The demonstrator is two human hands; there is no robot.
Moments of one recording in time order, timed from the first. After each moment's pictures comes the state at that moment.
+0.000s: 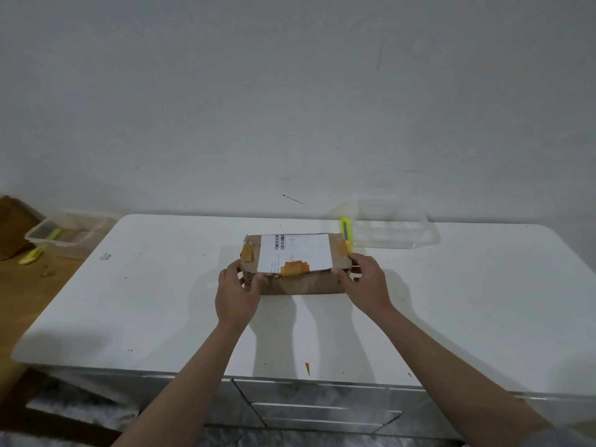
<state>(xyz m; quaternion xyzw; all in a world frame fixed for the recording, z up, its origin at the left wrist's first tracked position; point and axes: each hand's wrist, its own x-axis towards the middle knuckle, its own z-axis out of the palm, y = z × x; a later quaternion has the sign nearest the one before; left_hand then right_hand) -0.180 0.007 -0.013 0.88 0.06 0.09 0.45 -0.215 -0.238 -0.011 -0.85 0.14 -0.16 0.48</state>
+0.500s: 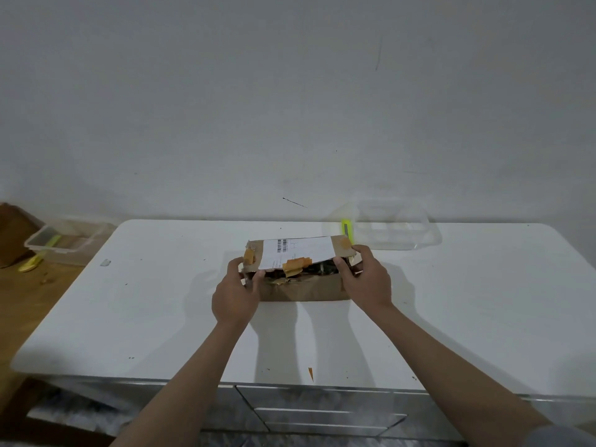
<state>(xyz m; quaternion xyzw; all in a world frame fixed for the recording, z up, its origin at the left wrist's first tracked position) -0.172 0.009 -0.003 0.92 0.05 0.11 0.36 -0.211 -0.229 0.004 -0.87 0.17 -0.21 0.40</state>
